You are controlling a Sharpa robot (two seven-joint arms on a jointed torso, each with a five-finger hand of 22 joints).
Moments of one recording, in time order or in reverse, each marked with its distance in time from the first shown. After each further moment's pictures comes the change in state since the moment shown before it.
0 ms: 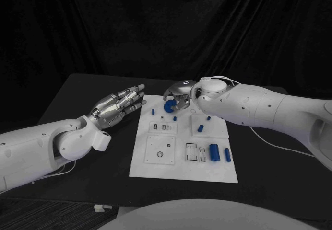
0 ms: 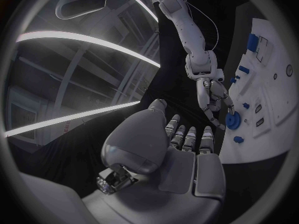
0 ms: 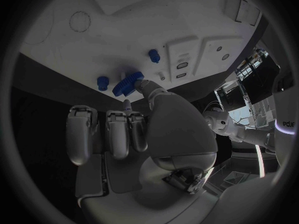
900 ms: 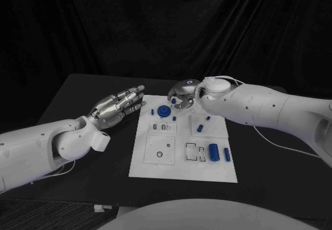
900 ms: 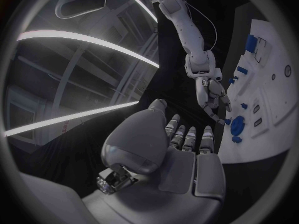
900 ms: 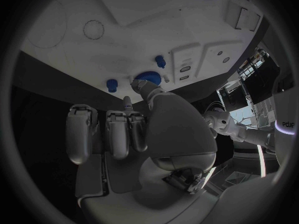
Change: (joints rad) left arm 0.000 -0.004 0.000 0.001 0.000 0.005 -0.016; left_hand 0.000 0.000 0.003 -0.003 0.004 0.000 0.000 0.004 0.000 0.000 0.000 0.000 0.000 0.000 0.000 0.000 0.000 0.000 0.004 0.004 0.000 0.000; right arm 0.000 -0.028 0.000 0.010 0.000 -0.011 -0.002; right_hand -0.001 0.017 0.024 -0.020 -0.114 0.136 0.015 -0.025 -0.040 0.000 0.000 0.000 0.001 0.000 0.000 0.000 0.000 0.000 -0.004 -0.004 -0.015 0.000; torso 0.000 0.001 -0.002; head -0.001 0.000
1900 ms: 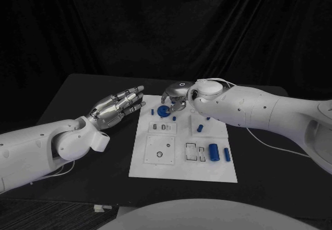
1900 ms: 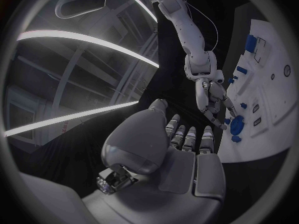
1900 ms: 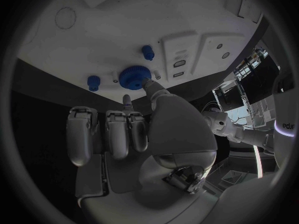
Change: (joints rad) left arm 0.000 0.001 0.000 -0.002 0.000 0.002 -0.004; left_hand 0.008 0.000 0.008 -0.008 0.009 0.000 0.000 0.000 0.000 0.000 0.000 0.004 0.000 0.000 0.000 0.000 0.000 0.000 0.000 0.000 0.000 0.000; right arm -0.012 0.049 0.000 -0.012 0.000 -0.008 0.008; right_hand -0.049 0.010 -0.134 0.035 -0.112 0.052 0.012 -0.040 -0.013 0.000 0.008 0.000 0.000 0.000 0.007 0.000 0.000 0.000 0.000 0.007 0.038 0.000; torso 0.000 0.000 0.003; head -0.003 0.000
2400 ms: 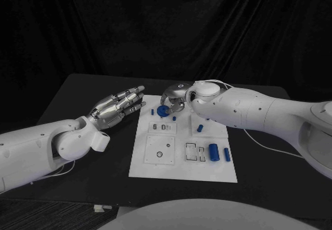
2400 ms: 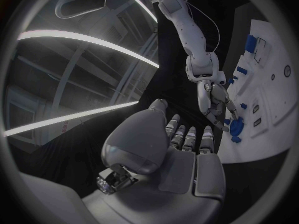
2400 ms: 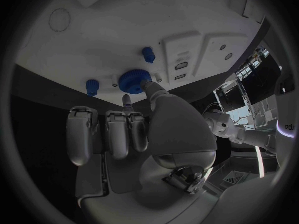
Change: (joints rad) left arm 0.000 0.001 0.000 0.000 0.000 0.000 -0.001; left_hand 0.000 0.000 0.000 0.000 0.000 0.000 0.000 0.000 0.000 0.000 0.000 0.000 0.000 0.000 0.000 0.000 0.000 0.000 0.000 0.000 0.000 0.000; right arm -0.014 0.031 0.000 -0.041 0.000 0.005 -0.001; right_hand 0.004 0.004 0.002 -0.002 0.071 0.013 0.013 -0.009 0.000 0.000 0.007 0.000 0.000 -0.001 0.006 0.000 0.000 0.000 0.000 0.000 -0.010 0.001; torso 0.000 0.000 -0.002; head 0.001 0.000
